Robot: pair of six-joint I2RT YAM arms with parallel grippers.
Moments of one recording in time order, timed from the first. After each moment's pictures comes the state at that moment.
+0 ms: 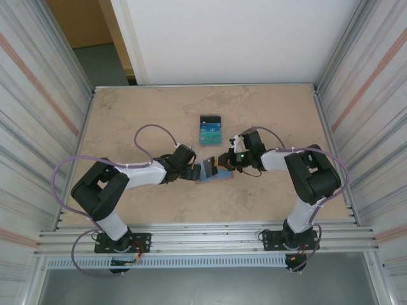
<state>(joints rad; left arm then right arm) -0.73 1.66 0.80 -0.17 -0.24 -0.43 0.42 1.74 0.77 0.12 -0.75 0.79</state>
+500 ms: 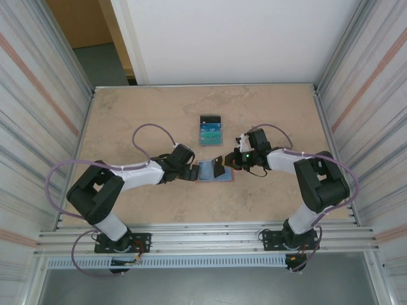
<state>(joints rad) -0.73 1.61 0.80 -0.24 -0.24 -0.43 0.38 1.65 0.77 -0.05 -0.66 0.67</state>
